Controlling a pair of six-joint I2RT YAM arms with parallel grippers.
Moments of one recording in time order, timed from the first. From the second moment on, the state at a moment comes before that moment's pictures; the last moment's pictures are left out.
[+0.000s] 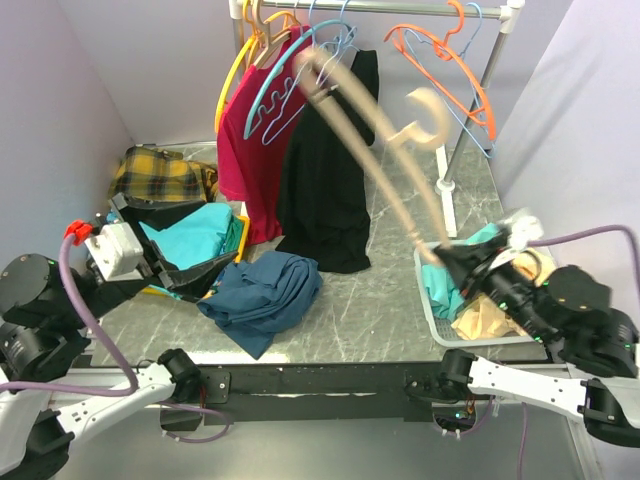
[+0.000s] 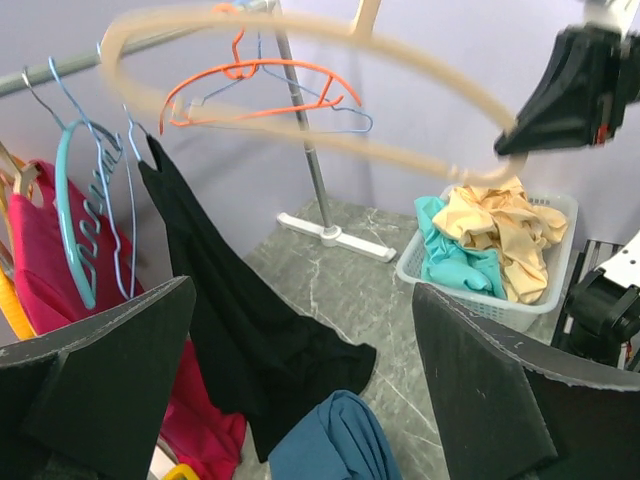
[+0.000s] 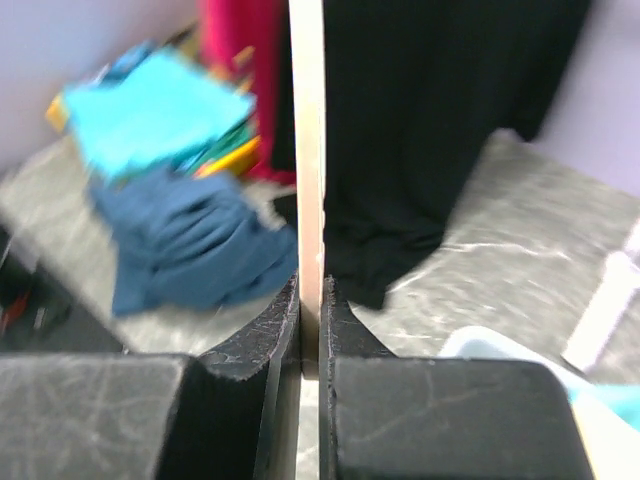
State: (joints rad) left arm -0.79 0.64 1.40 -0.51 0.20 0.15; right arm 1.12 0.56 1.26 -0.82 0.45 0.06
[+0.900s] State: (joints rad) left arm -0.79 0.64 1.33 -0.47 0.18 0.09; right arm 0.88 1.00 1.78 -1.30 0.63 0.45
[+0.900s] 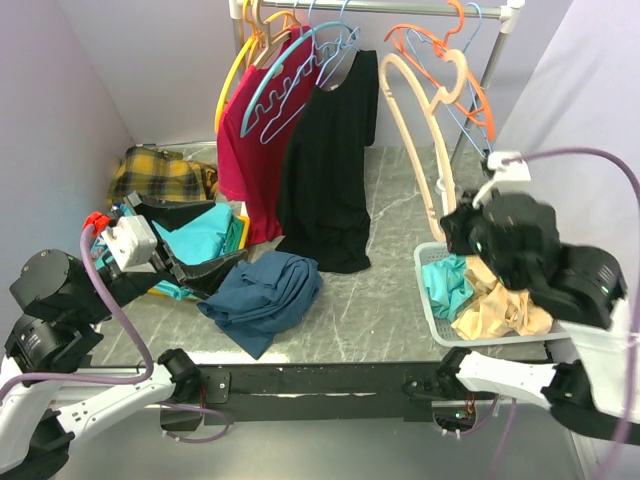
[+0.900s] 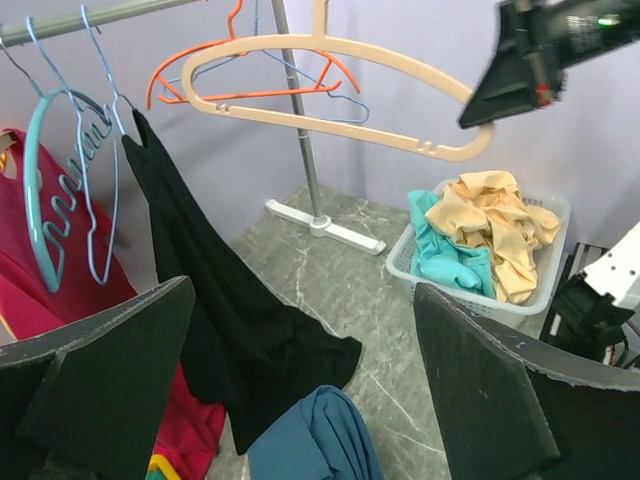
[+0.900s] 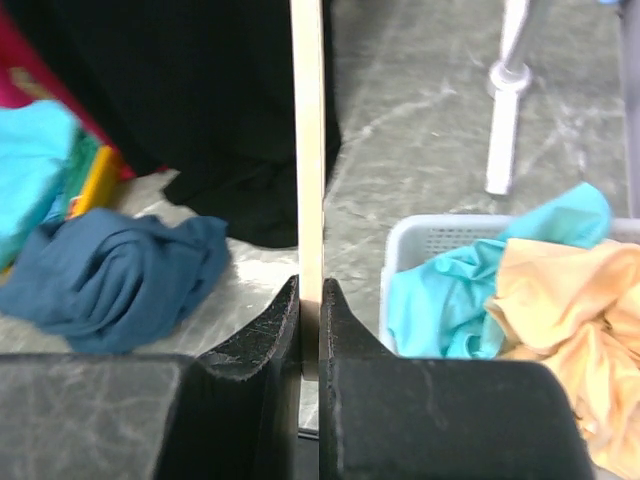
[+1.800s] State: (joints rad) left arm -0.79 0.56 1.09 -0.44 0.25 -0.08; right arm 0.39 1.53 2.27 -1.28 0.26 0.19
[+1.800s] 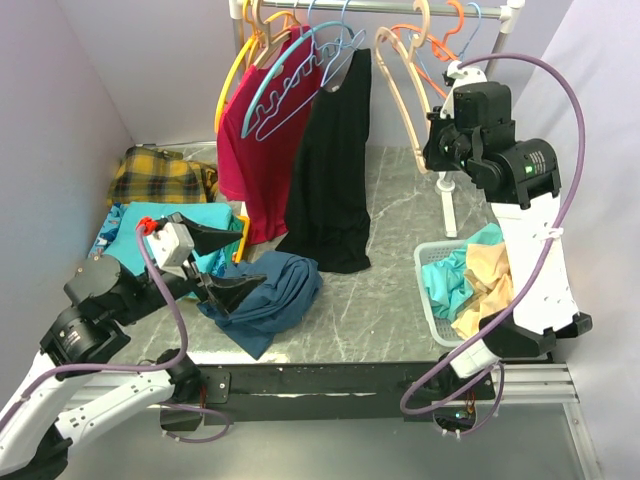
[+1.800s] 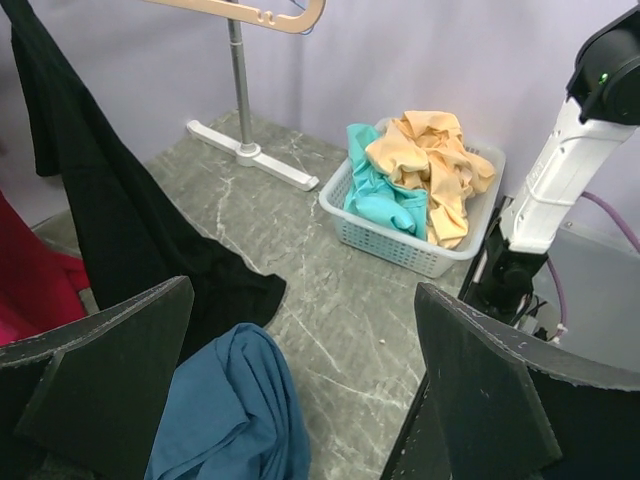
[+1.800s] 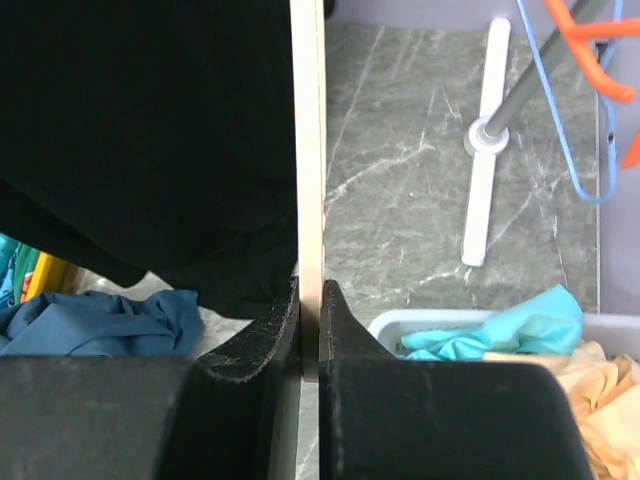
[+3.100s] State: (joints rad) left arm -0.79 0.51 1.01 -0.43 0.21 -0.12; right arm 0.25 1.73 2.33 -1.15 0.05 0.14
